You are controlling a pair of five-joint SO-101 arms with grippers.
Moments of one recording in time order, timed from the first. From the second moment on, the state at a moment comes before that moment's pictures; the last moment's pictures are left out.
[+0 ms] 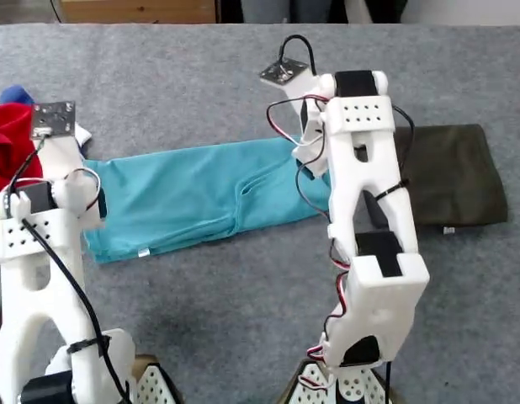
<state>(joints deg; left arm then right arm) -18.6 -33.2 35.2 73.5 -7.4 -4.9 19.8 -21.7 97.7 38.5</state>
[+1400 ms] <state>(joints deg) -27.3 -0.1 18.5 73.8 -6.3 -4.9 19.2 -18.1 95.7 38.5</state>
